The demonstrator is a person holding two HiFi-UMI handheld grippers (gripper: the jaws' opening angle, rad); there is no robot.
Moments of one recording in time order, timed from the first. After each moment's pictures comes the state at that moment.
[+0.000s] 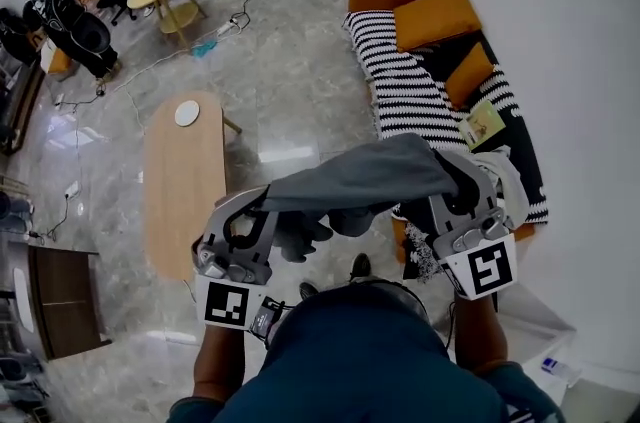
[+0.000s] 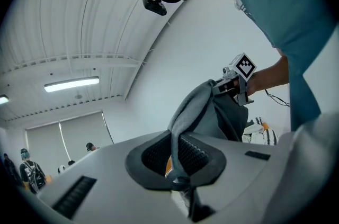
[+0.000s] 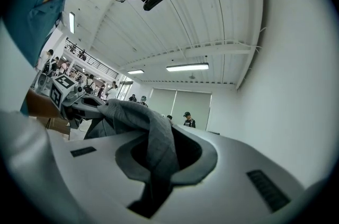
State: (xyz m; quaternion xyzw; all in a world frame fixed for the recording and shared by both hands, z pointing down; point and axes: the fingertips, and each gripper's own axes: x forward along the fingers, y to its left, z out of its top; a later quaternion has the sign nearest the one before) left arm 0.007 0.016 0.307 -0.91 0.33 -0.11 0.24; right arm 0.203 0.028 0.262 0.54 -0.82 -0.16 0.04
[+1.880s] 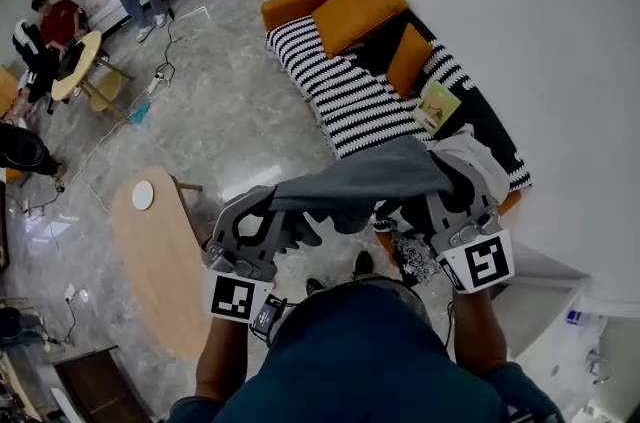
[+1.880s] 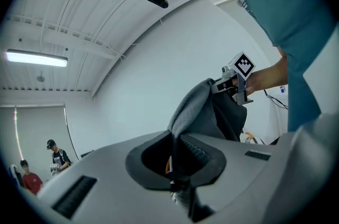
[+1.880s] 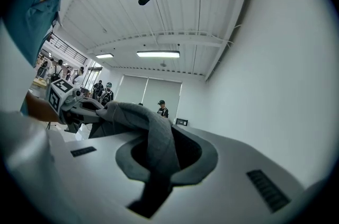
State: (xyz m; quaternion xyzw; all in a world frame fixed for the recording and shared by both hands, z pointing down) left arm 0.166 -0.123 0.336 -0.96 0.15 -0.09 0.23; right arm 0.346 -0.048 0.287 0.68 -0.72 -0.11 0.06
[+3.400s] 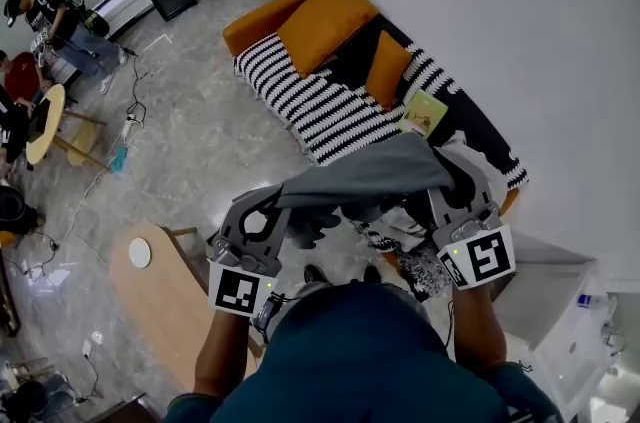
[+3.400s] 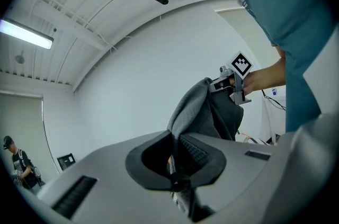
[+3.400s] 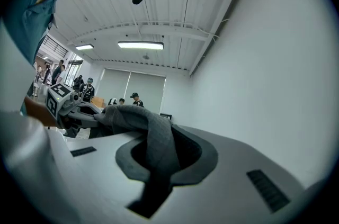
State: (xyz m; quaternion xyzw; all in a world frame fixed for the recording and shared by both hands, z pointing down) left arm 0.263 -0.245 0.351 -0.97 0.05 -0.07 0.22; right arm 0.427 -0.144 0.297 0.75 -0.65 -0.08 0.06
